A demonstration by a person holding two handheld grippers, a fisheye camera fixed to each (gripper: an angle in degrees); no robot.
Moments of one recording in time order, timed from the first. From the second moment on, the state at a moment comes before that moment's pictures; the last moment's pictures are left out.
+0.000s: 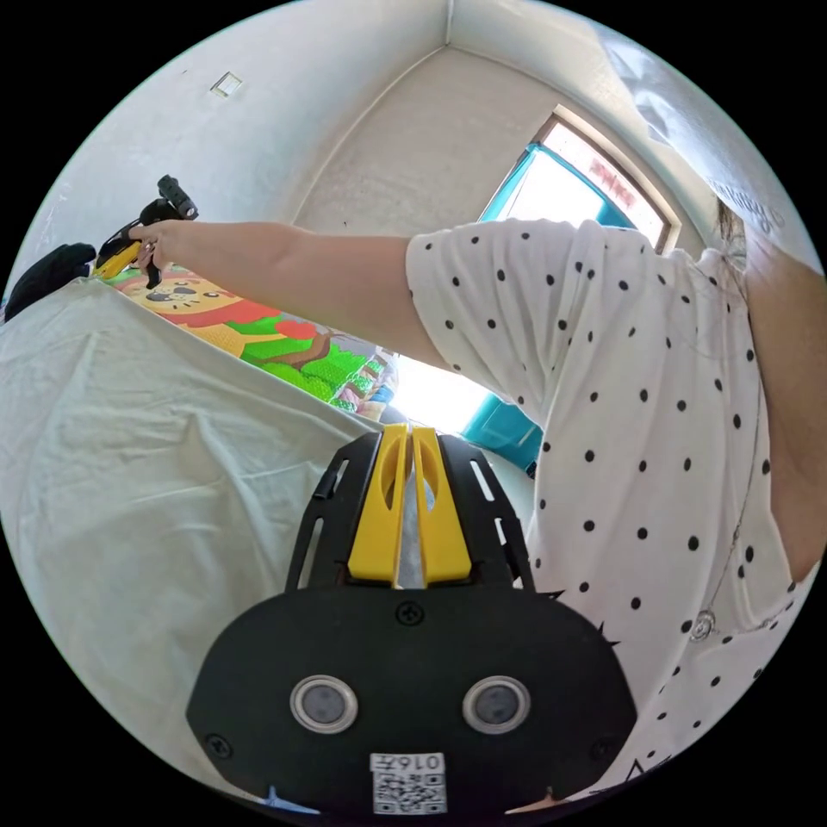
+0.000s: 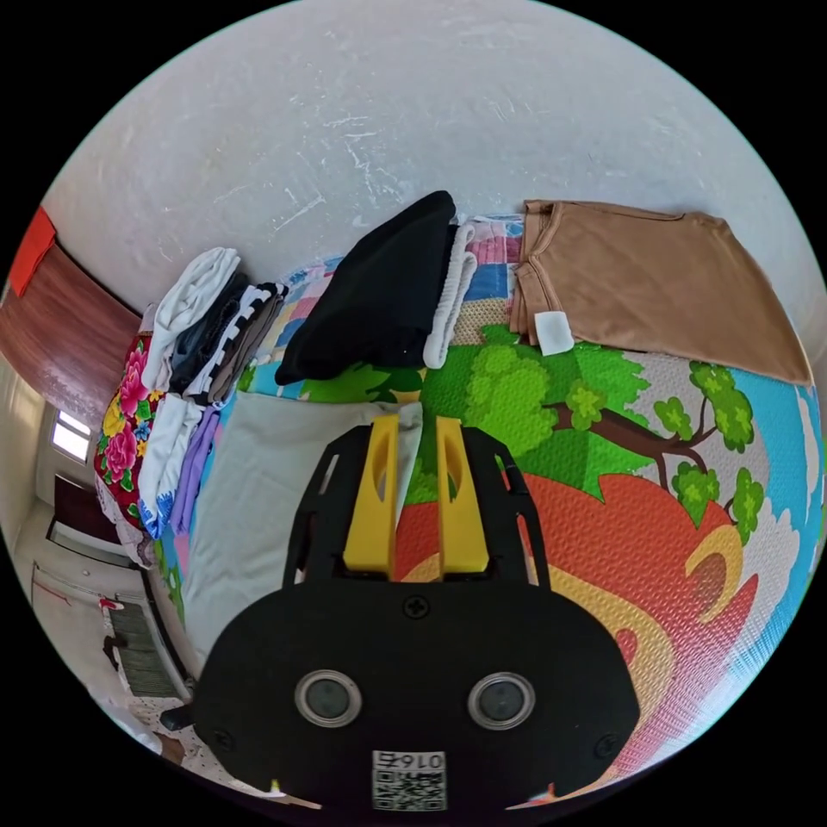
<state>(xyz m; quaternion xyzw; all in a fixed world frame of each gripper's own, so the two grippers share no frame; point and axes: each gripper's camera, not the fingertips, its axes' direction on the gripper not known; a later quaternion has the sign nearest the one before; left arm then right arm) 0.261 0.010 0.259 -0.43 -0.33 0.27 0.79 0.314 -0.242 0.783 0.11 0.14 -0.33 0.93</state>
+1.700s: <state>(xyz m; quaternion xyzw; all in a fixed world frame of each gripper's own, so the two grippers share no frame) 0.231 0.138 0.327 -0.47 -0.47 0.31 0.68 0.183 0.266 -0.131 0.07 -0.58 0.22 0.79</state>
